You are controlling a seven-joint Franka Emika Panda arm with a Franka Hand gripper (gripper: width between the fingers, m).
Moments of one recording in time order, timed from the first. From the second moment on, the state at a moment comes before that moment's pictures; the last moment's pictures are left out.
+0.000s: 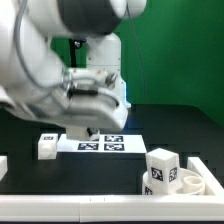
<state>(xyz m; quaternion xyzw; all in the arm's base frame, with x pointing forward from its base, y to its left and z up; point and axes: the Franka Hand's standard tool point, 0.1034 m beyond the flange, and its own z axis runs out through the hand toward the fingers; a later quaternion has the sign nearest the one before) 0.515 -0.065 0.095 -0.92 0.21 0.32 0.11</state>
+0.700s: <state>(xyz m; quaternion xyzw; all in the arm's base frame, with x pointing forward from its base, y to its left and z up) 0.570 0.013 0.150 -0.98 0.17 0.09 0.04</state>
